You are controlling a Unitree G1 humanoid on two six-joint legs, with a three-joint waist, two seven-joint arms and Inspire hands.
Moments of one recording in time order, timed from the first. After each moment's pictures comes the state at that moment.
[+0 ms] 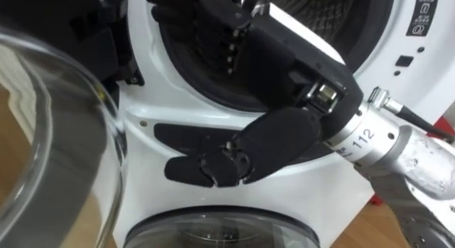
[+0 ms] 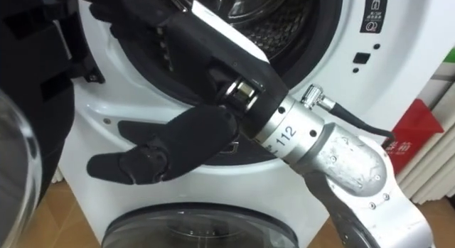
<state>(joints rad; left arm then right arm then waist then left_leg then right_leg) 0.17 0.29 0.08 1.15 0.11 0.08 0.14 -0.39 -0.43 0.17 -0.56 0.46 0.16 0.44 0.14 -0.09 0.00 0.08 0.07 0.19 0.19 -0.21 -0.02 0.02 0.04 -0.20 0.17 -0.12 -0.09</state>
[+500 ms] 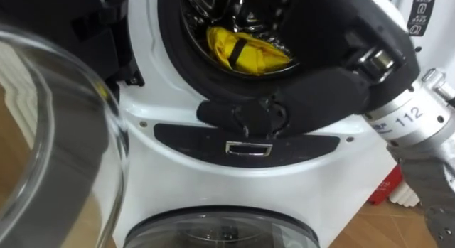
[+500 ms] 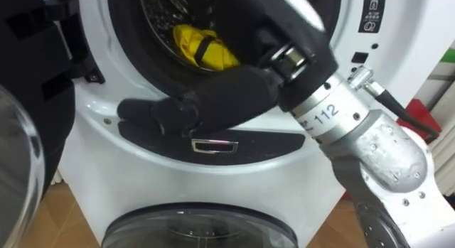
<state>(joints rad) 0.19 0.26 0.12 1.16 0.11 0.08 0.14 -0.39 -0.44 0.04 -0.53 0.45 0.11 0.34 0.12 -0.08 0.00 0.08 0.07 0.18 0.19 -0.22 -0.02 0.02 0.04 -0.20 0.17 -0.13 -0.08</state>
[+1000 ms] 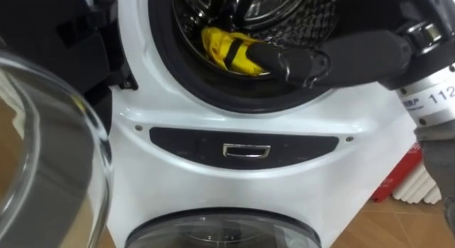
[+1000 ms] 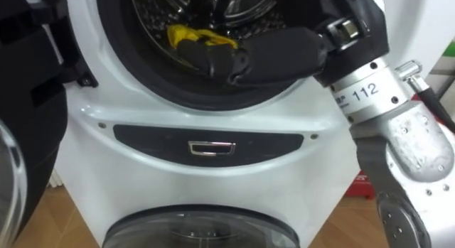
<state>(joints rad) 0.22 0.26 0.16 1.11 0.12 0.09 0.14 -0.36 -0.48 -0.07 -0.46 0.44 0.10 0.18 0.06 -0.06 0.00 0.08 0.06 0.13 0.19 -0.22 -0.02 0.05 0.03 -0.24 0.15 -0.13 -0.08</state>
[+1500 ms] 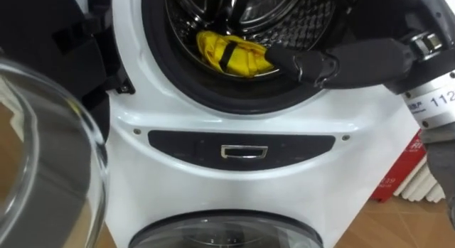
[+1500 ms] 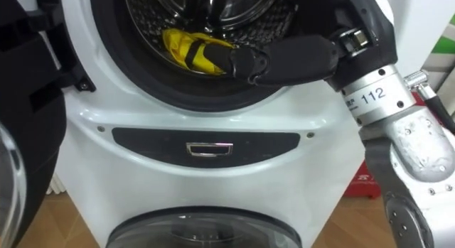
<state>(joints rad) 0.17 0.27 0.17 1.04 0.12 0.15 0.13 -0.36 -0.51 -0.05 -0.35 0.45 0.04 0.18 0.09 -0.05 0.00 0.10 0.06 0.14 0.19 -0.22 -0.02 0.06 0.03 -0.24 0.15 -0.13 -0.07</state>
